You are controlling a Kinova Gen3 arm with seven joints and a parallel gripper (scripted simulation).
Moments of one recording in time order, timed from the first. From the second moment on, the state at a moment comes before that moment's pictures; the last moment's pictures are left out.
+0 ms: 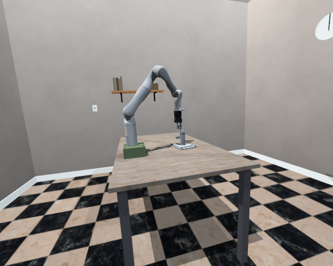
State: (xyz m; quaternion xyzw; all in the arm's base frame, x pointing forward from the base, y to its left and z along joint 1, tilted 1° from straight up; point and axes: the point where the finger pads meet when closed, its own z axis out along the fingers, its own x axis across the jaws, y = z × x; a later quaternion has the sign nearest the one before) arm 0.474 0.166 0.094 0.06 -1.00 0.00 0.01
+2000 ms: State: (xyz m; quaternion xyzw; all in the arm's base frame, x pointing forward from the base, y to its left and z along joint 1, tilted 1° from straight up) arm 0.474 0.166 0.094 0.06 -1.00 0.00 0.01
